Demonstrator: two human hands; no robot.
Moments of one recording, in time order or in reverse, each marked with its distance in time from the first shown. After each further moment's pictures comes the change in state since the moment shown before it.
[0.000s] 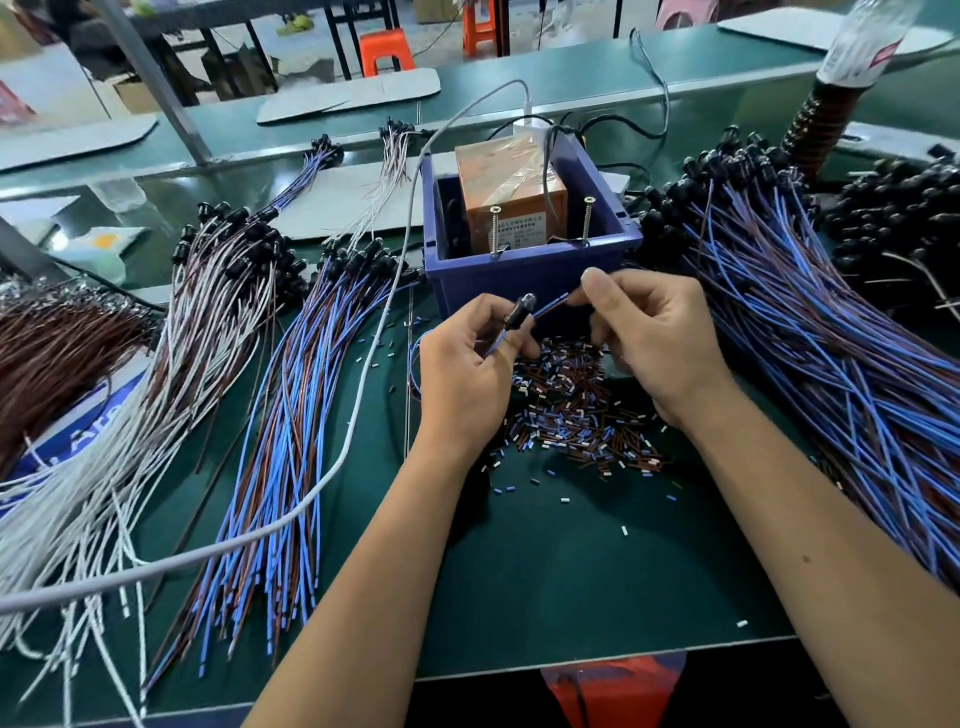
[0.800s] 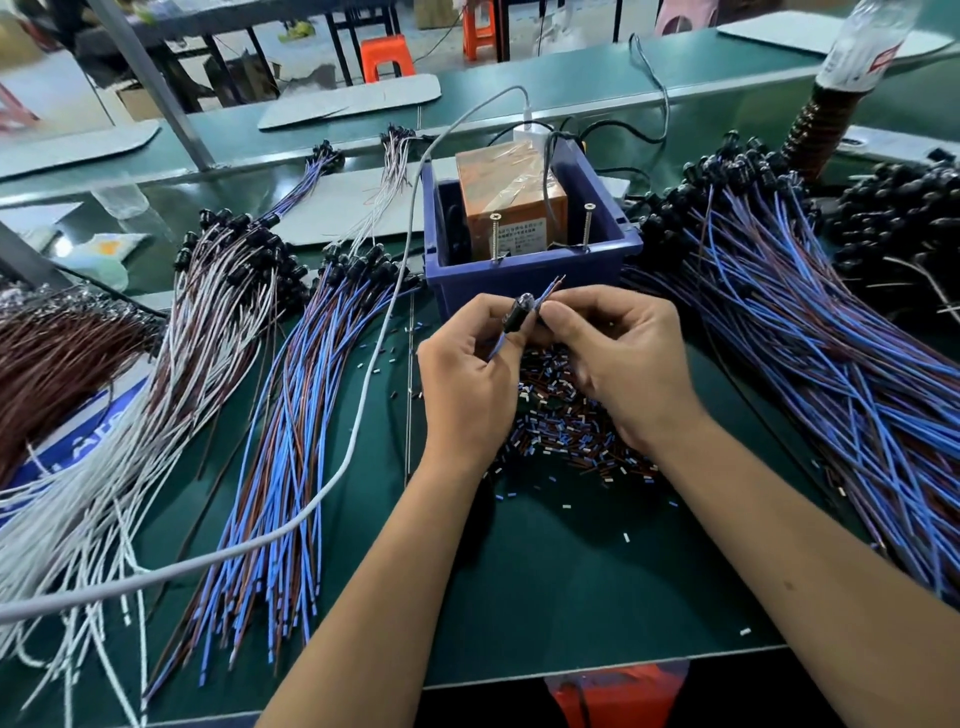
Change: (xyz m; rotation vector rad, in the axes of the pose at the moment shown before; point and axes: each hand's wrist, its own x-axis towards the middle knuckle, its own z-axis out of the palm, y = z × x) left_hand -0.002 0.004 0.007 -0.130 0.092 0.056; right_hand -0.018 -0.017 0.033 0.306 0.011 0.016
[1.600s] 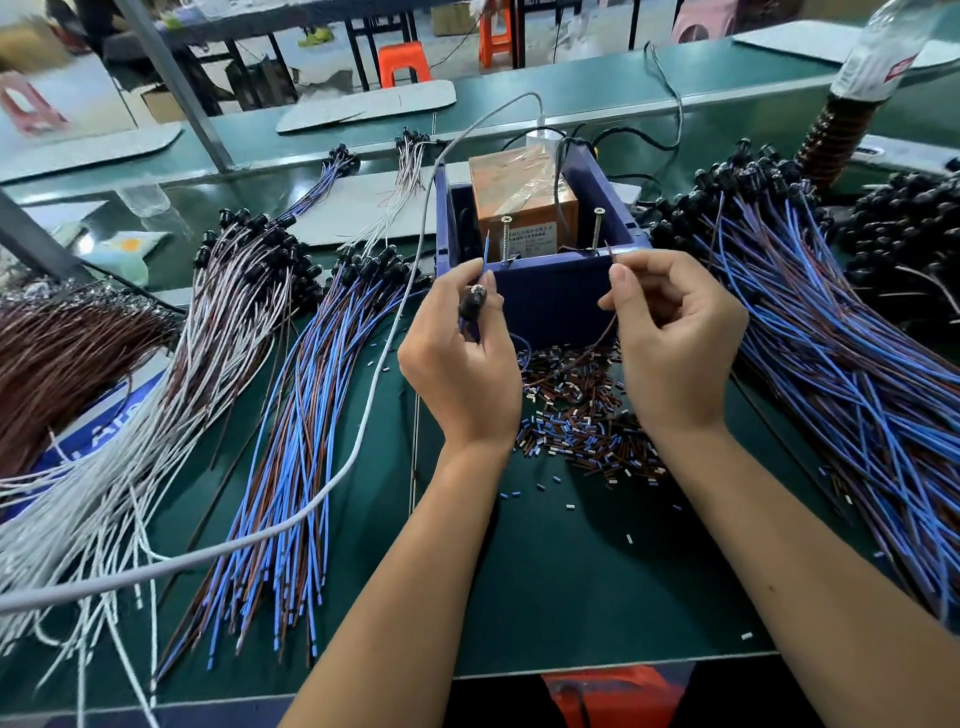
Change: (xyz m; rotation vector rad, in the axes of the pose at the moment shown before) left_hand 0.013 0.000 0.007 0.336 0.536 0.268; right_hand 0.008 -0.001 -0.015 -0.531 0.339 -0.383
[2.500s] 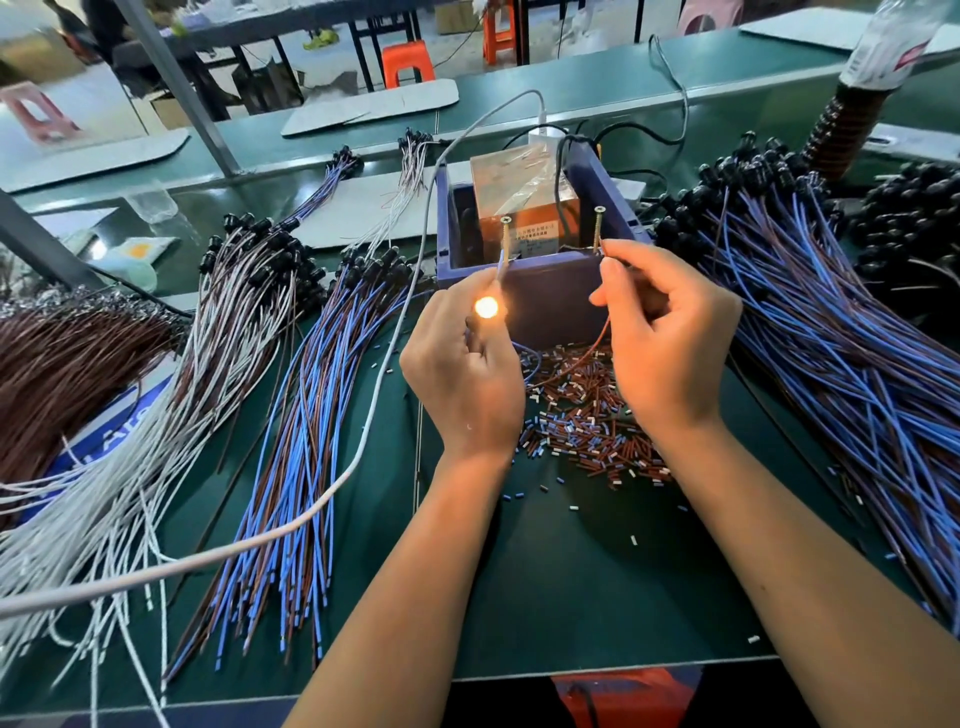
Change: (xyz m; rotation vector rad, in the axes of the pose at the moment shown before) left_hand -0.003 0.003 -0.007 0.029 -0.056 0.008; right_hand 0.005 -0.004 0.007 -0.076 -0.002 -0.108
